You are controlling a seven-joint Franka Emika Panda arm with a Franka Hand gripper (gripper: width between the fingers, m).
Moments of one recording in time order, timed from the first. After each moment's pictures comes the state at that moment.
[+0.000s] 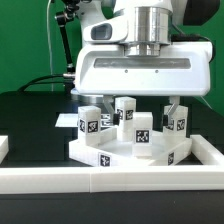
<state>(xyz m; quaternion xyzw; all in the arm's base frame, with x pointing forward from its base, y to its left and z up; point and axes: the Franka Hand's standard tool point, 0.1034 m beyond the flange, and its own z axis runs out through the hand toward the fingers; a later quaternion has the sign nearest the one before) 0.613 0.024 0.082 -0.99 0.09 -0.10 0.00</state>
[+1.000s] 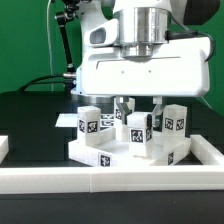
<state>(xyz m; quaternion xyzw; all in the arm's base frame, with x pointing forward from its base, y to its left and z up) 0.611 0.024 0.081 -0.93 0.34 -0.10 0.03</state>
